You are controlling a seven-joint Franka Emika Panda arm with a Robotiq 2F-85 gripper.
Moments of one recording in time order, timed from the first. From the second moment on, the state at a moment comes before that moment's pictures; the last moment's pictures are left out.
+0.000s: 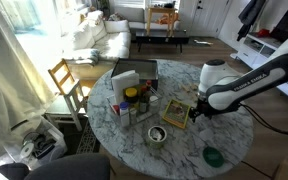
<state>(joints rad) -0.14 0.39 0.00 -2.22 -0.17 2.52 0.49</state>
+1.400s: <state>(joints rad) -0.24 0.39 0.01 -2.20 0.44 2.27 -0.02</state>
